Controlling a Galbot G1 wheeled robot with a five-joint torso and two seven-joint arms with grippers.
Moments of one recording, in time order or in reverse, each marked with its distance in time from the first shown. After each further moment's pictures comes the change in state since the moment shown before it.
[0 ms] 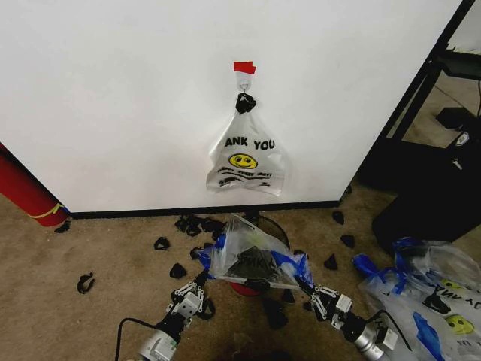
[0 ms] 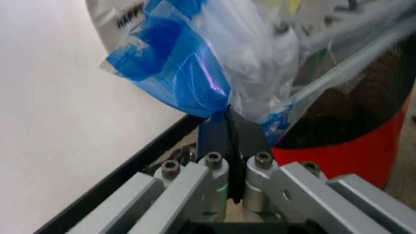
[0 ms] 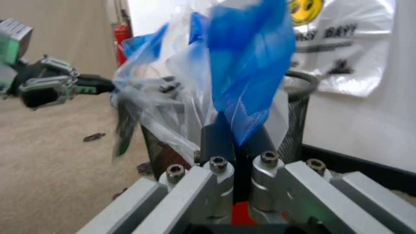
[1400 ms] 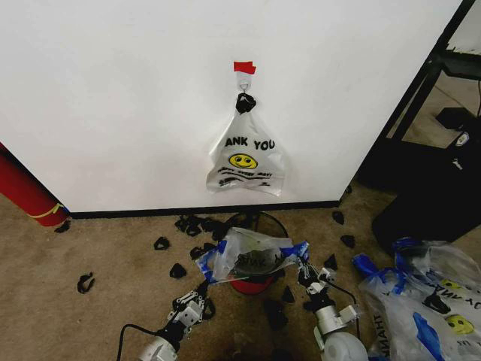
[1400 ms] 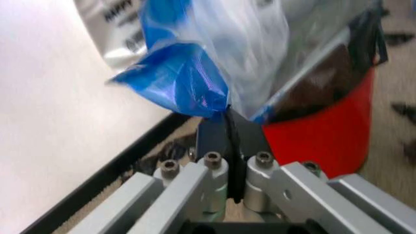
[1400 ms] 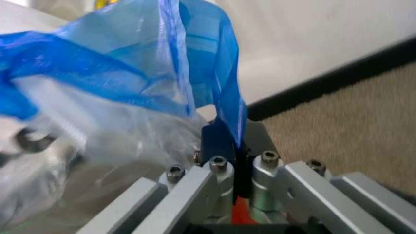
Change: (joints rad) left arm 0.050 -0.018 -0.039 -0.018 0.013 -0.020 0.046; right arm 0.008 0.161 -0.060 0.185 0.147 -0.333 0.620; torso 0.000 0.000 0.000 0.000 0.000
